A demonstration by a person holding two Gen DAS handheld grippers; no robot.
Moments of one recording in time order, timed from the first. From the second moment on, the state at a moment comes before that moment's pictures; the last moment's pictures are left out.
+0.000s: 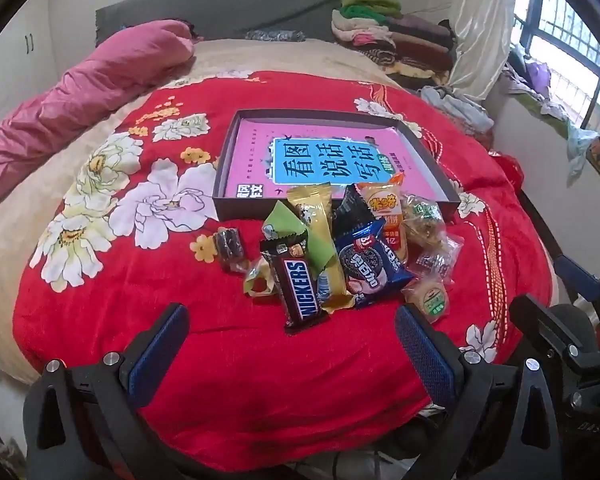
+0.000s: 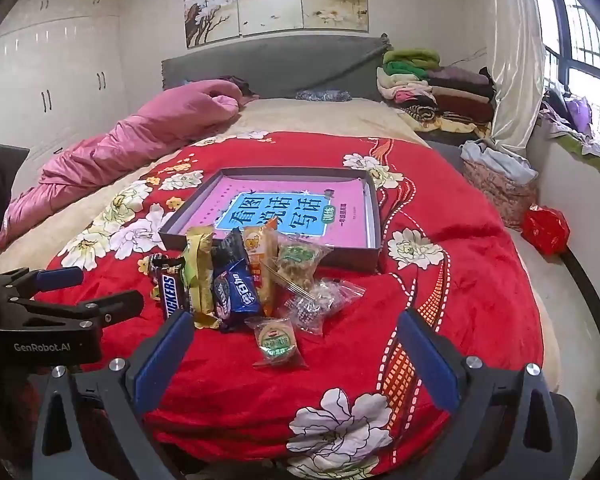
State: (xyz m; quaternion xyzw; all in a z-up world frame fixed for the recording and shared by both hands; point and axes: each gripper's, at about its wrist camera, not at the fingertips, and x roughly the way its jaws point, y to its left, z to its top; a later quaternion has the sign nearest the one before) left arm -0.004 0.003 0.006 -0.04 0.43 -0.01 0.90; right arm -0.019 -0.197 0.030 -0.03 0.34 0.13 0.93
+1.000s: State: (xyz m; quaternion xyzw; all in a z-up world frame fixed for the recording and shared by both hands) left arm -0.006 -0.004 0.009 -0.03 0.42 -0.02 0.91; right arm -0.018 -0.196 0.030 -0.04 0.34 0.12 0.93
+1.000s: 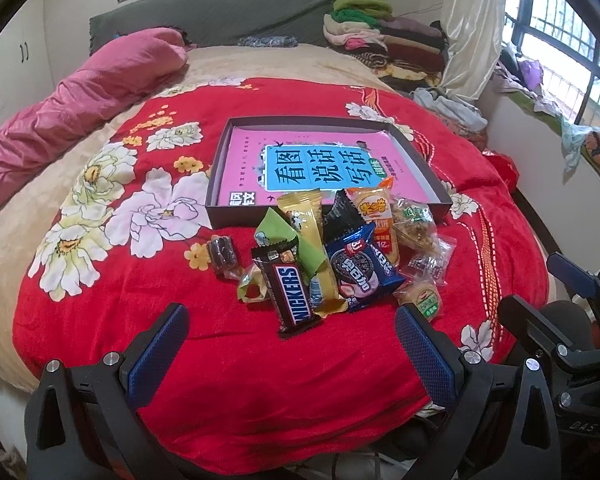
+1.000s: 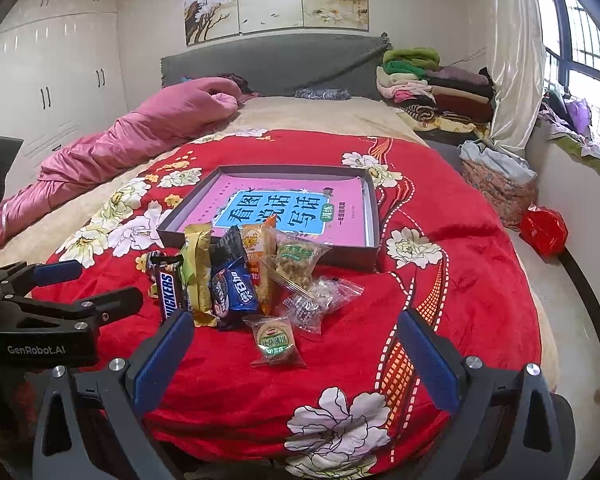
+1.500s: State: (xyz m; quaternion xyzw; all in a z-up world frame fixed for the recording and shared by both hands) left arm -0.004 -0.003 0.007 -0.04 0.43 -0.02 0.90; right arm -0.018 -0.195 0.029 -0.04 0.34 0.13 0.93
